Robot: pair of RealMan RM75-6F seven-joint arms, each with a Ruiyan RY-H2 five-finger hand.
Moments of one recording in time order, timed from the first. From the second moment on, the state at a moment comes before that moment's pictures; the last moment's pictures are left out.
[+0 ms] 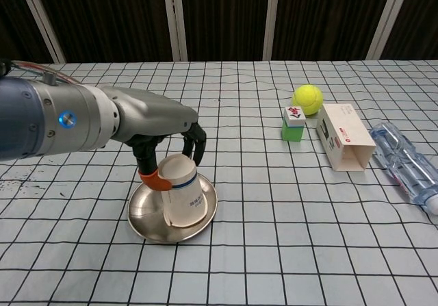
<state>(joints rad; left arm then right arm) -1.21 -1.48 -0.05 -2.01 0.35 1.15 0.98 -0.05 -1.04 0.05 -1.70 -1.38 1.48 0.03</state>
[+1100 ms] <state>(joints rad) -1.17 -1.48 0.01 -2.00 0.50 1.15 0.93 -0.05 -1.03 0.05 -1.71 -1.37 1.47 0.03</state>
